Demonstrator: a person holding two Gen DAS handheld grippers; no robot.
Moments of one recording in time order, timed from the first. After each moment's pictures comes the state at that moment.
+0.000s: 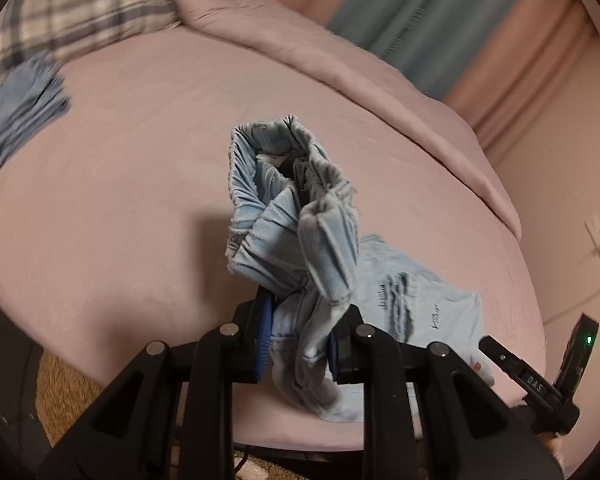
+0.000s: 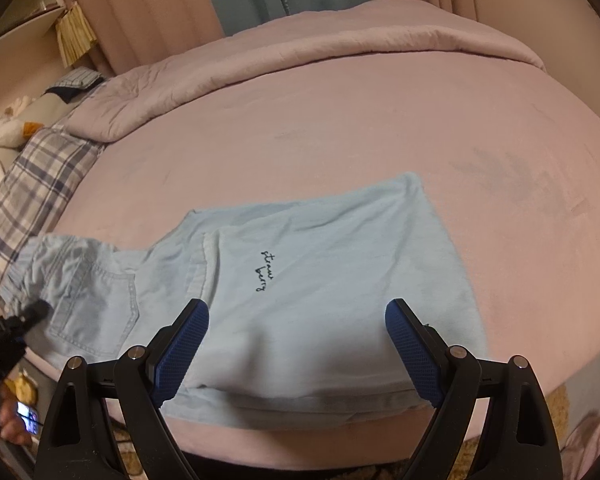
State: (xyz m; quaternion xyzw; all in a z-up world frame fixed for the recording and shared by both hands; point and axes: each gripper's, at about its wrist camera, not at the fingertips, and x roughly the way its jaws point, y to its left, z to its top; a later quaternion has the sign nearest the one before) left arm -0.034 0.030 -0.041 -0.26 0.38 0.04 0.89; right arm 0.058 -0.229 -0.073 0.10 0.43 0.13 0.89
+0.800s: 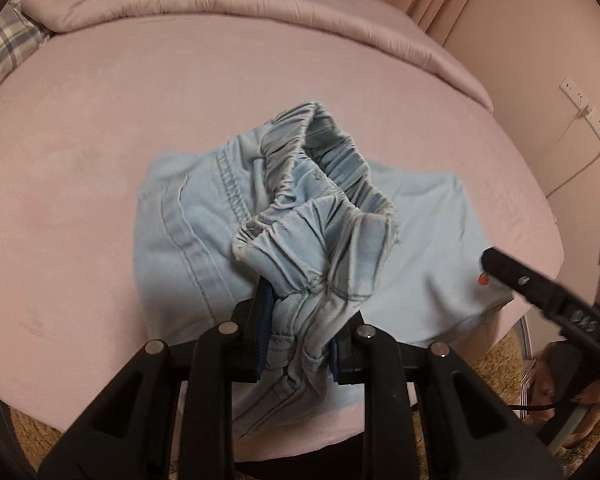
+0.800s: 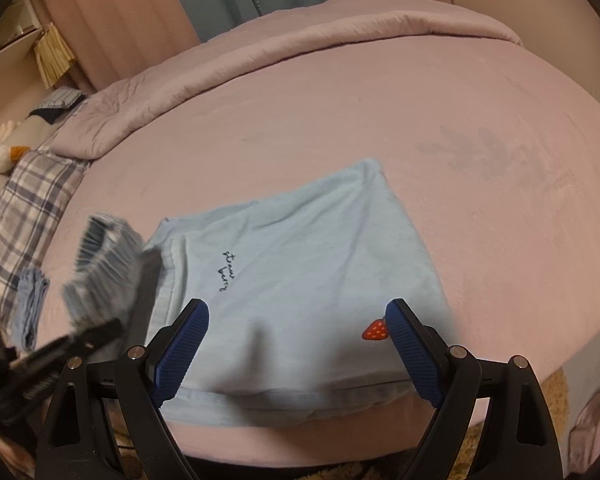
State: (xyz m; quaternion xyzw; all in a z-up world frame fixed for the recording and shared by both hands) left arm 0.030 -0.071 -0.099 -0.13 0.49 -0.08 0.86; right arm 0.053 -0.251 -0.081 0.14 0.44 0.10 0.88
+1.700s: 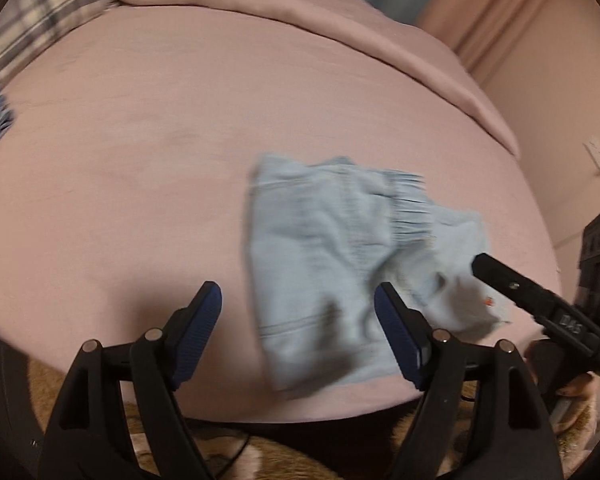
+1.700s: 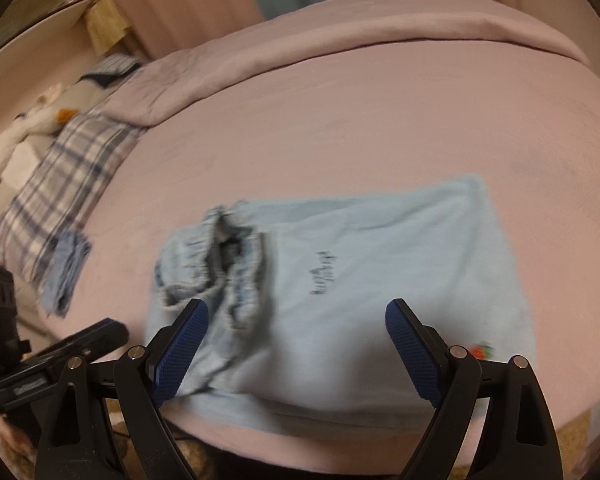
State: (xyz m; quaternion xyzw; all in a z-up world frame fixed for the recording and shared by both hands) left arm -0.026 0.007 -0.077 -0.19 0.47 0.00 0.86; right arm 0.076 -0.195 -0.071 0.11 0.45 0.22 0.86
